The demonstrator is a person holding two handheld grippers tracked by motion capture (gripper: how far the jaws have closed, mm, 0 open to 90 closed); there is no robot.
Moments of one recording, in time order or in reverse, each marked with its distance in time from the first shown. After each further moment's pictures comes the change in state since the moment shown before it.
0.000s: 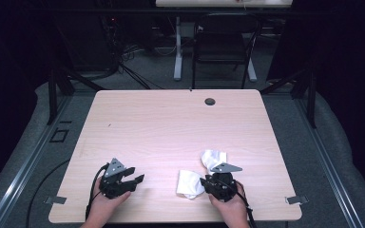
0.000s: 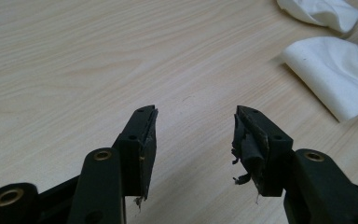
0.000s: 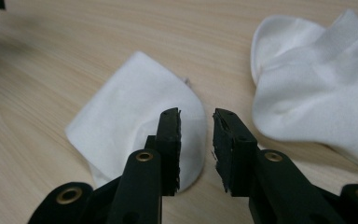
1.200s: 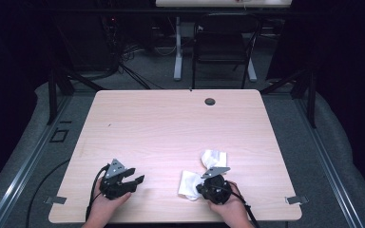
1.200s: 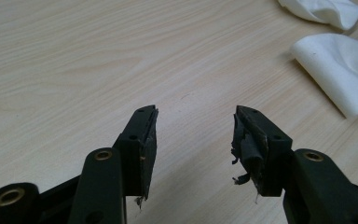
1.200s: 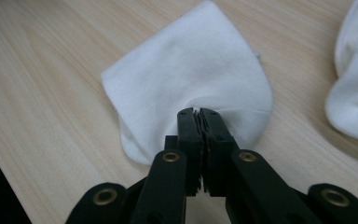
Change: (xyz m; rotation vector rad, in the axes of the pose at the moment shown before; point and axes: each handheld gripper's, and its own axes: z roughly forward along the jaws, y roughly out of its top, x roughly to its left) left arm -0.003 -0.001 0.000 0.003 0.009 0.005; right arm 0.009 -0.002 0.011 0.162 0.110 -0.187
